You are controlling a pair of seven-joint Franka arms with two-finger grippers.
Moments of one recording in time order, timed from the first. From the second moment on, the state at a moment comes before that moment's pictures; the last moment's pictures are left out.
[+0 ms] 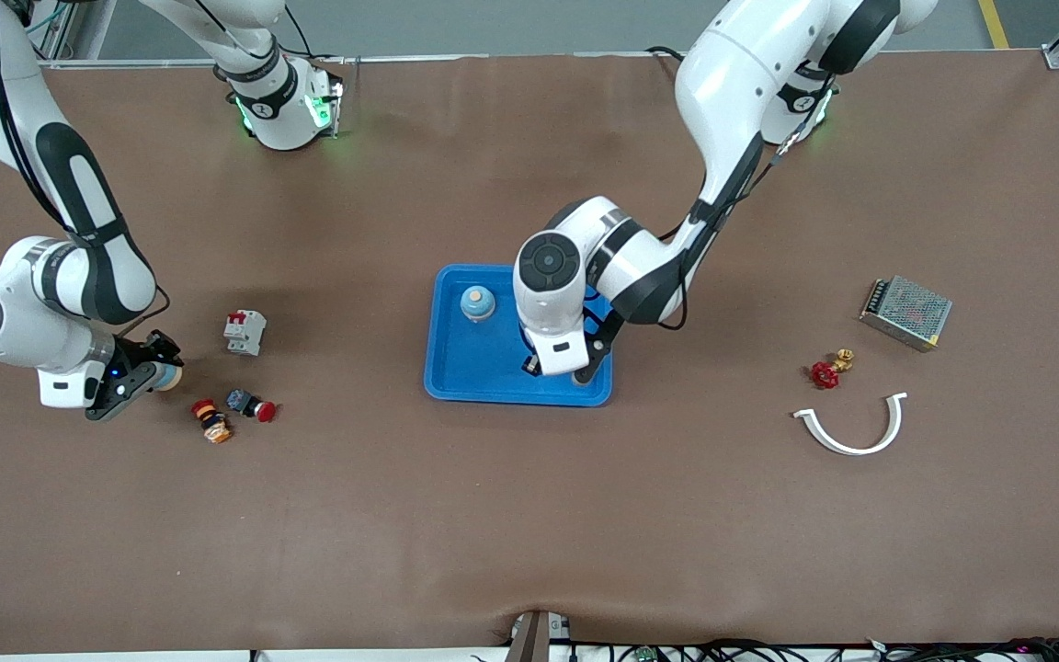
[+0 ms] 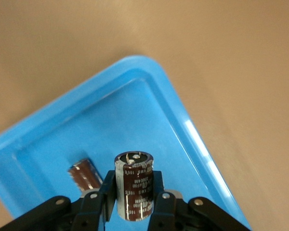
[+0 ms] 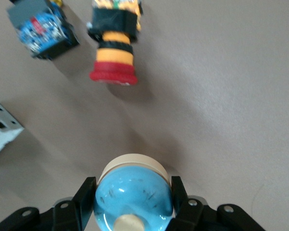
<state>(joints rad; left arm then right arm) -0.63 0.77 -0.14 -1.28 0.11 2.04 -1.73 -0.26 0.51 0.01 -1.99 -0.02 2.42 -0.99</state>
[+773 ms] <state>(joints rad) -0.47 0.40 -0.15 -1.65 0.07 1.88 -0.88 -0.27 0.53 0.01 -2.06 -0.02 2.56 -0.99</state>
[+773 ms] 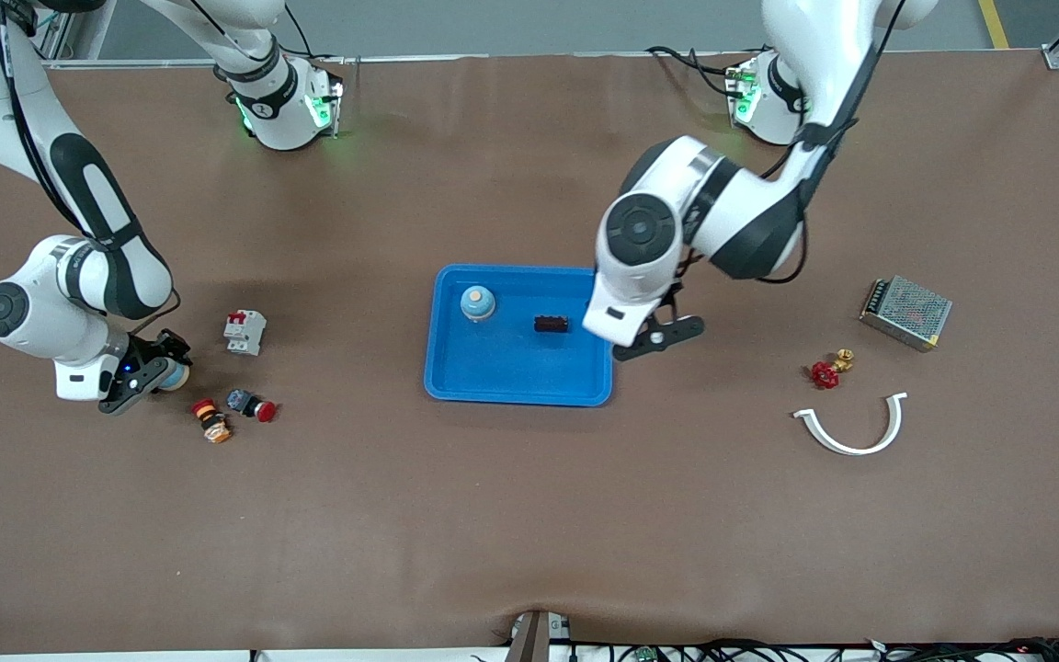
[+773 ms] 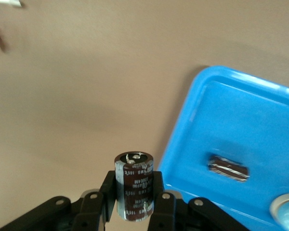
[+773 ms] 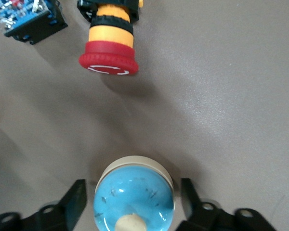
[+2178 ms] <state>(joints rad) -0.28 0.05 -0.15 -2.39 0.07 2.39 -0.37 0.29 0.34 0.08 -1.61 0.16 1.77 0.36</state>
